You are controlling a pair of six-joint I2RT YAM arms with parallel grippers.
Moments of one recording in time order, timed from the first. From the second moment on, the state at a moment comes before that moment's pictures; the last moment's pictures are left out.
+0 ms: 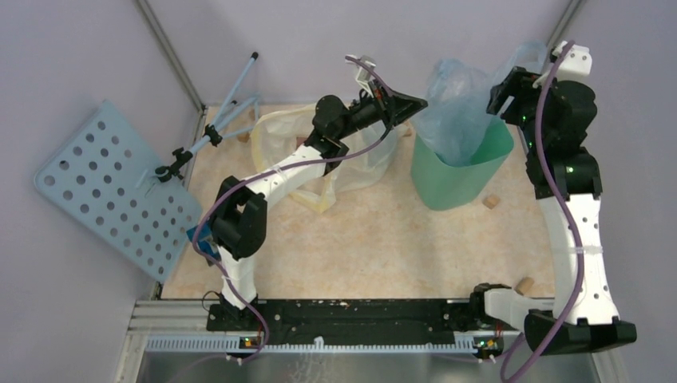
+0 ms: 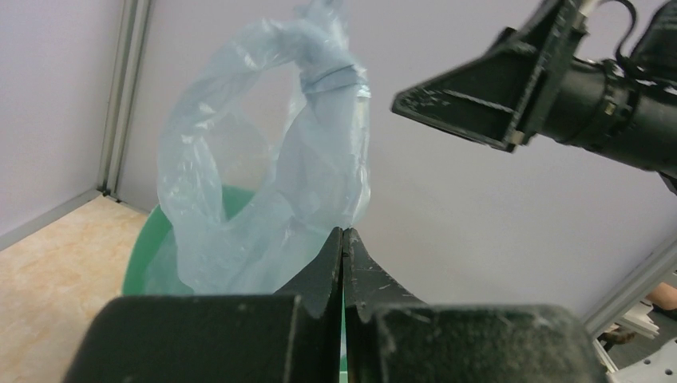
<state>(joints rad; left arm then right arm) -0.67 1.93 1.61 0.81 0.59 -0.73 0.05 1.12 1.53 -0.50 0.14 0.19</state>
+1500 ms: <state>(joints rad) -0.71 1.89 1.46 0.87 0.52 -0.79 -0.21 1.39 1.58 -0.40 0.00 1.23</state>
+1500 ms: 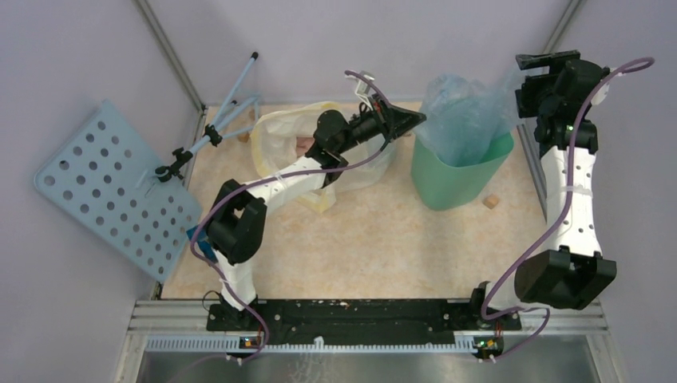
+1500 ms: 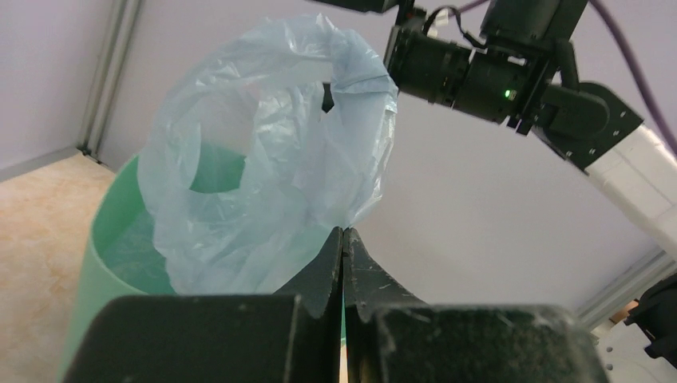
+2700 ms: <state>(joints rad) -0.55 1.79 1.47 0.69 0.56 -0.77 -0.22 1.03 1.28 -0.39 -0.04 0.94</state>
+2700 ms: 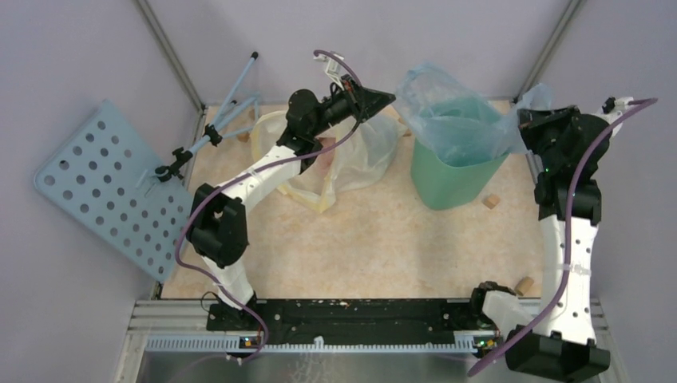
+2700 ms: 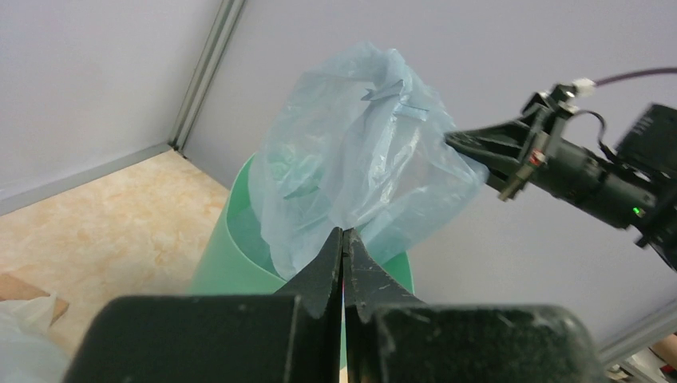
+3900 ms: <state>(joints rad) -0.55 1.95 1.58 0.51 0.61 -0.68 -0.22 0.92 0.95 -0.48 0.02 0.73</state>
